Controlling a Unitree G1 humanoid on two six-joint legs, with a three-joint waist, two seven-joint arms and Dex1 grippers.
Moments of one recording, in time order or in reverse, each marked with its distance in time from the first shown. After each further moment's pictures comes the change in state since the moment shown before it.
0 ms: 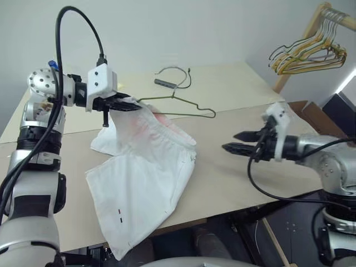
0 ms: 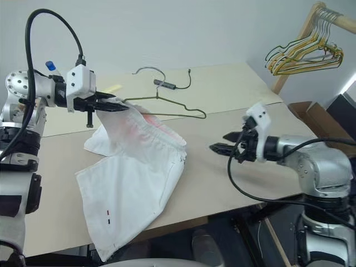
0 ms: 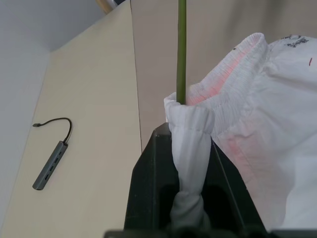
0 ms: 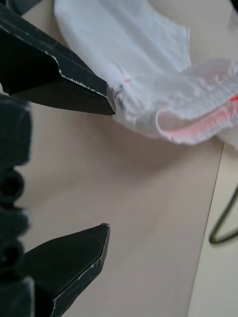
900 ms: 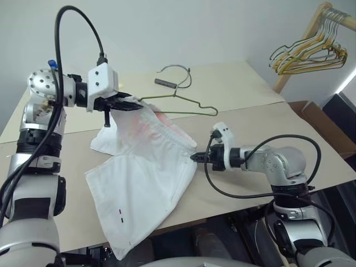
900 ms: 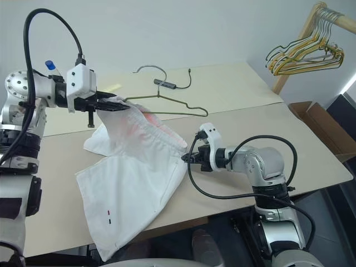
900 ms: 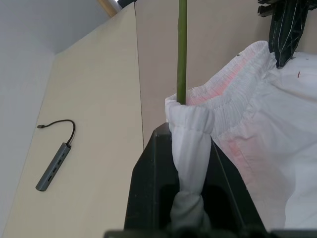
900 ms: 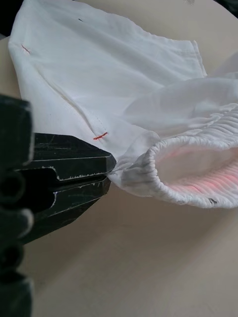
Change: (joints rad) left arm 0.037 0.000 0.033 -0.080 -0.004 0.049 0.021; right arm -0.083 0.255 0.177 0.192 0.012 0.074 -0.247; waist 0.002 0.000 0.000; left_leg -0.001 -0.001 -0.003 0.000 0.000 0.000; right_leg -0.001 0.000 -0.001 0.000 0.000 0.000
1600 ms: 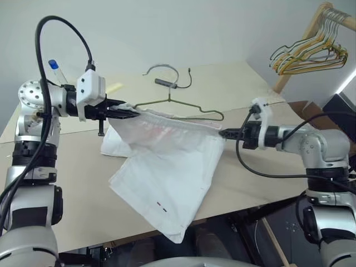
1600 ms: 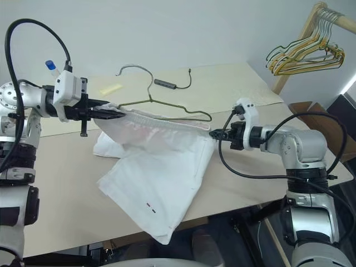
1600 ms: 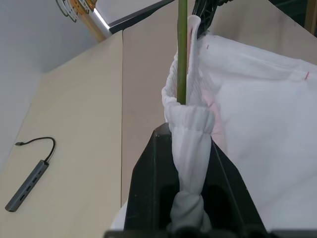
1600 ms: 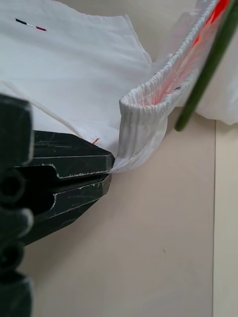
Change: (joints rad) left arm 0.111 0.015 0.075 -0.090 -0.117 0.038 -0.088; right arm -0.110 -0.257 -0.098 0.176 0.007 -0.126 0.152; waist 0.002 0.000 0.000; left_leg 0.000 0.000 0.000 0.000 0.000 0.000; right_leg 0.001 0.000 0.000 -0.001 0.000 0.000
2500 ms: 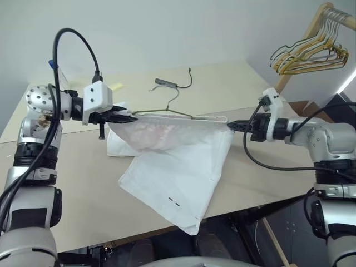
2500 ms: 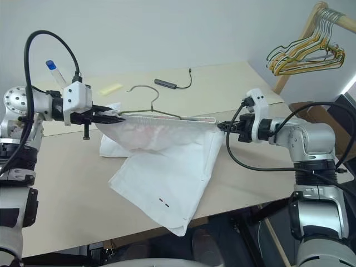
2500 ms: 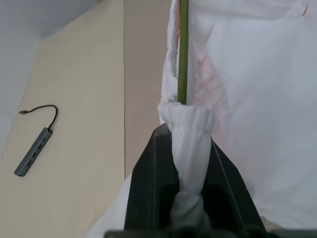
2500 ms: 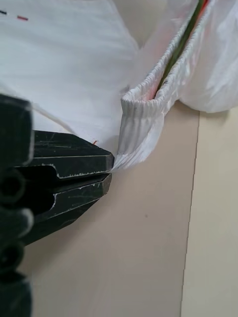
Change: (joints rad) left arm 0.008 0.014 -0.057 0.060 0.120 -0.101 0.073; right arm -0.056 -0.075 0.046 0.085 -0.035 -0.120 0.049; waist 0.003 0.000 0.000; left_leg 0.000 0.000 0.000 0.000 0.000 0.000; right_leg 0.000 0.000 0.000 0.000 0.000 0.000
